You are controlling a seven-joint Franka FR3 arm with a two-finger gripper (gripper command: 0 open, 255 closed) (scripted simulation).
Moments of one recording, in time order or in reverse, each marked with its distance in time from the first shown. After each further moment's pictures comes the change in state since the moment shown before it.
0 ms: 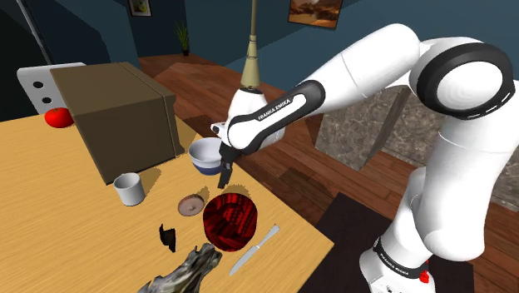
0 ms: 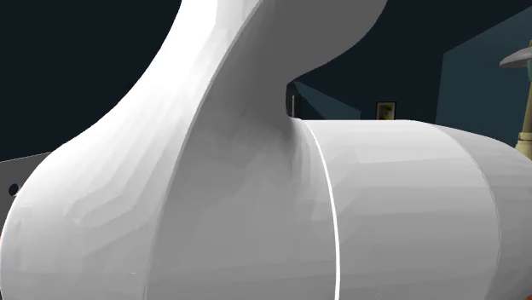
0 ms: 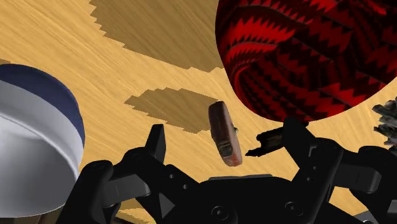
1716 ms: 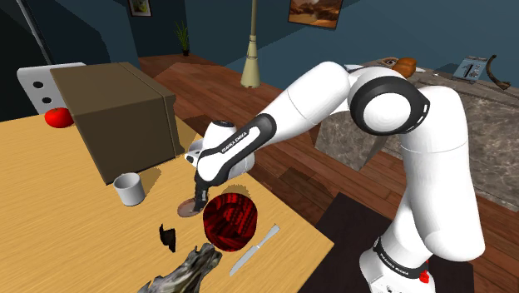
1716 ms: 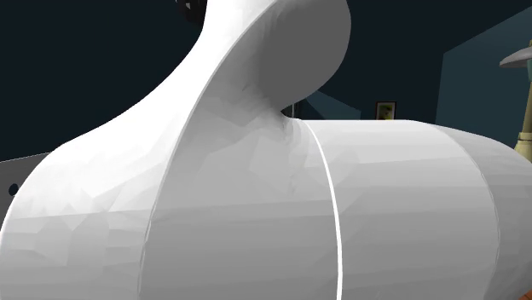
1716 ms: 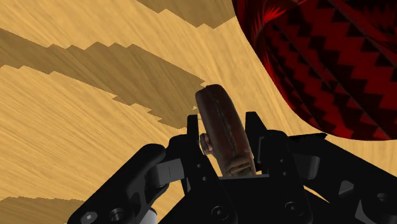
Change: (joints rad) arm 0.015 0.347 0.095 0.234 0.077 0.125 -0.172
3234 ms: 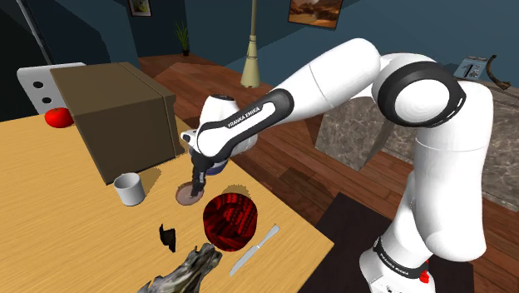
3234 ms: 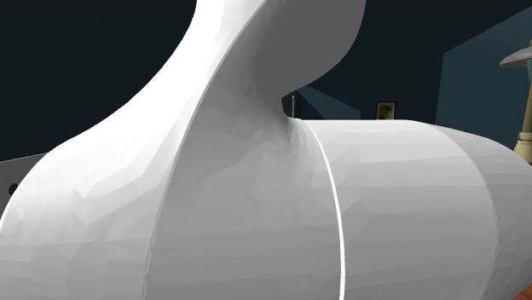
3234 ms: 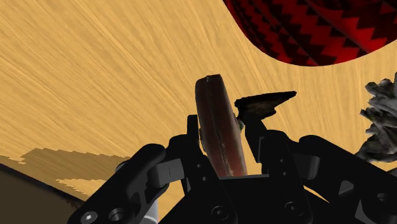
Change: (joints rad) arm 0.017 -0.149 -0.031 0.010 -0.049 -0.156 0.074
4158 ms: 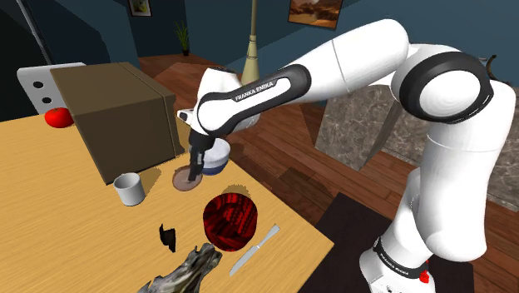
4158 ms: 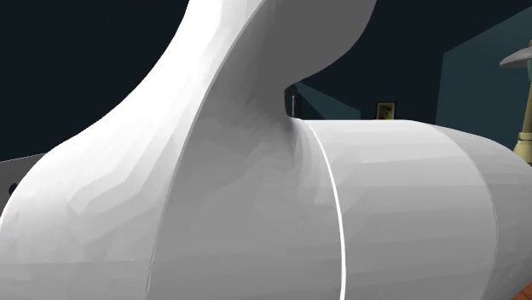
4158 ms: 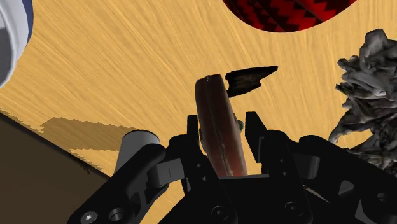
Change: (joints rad) arm 0.004 -0.103 -0.016 0.052 -0.041 -0.151 0.058
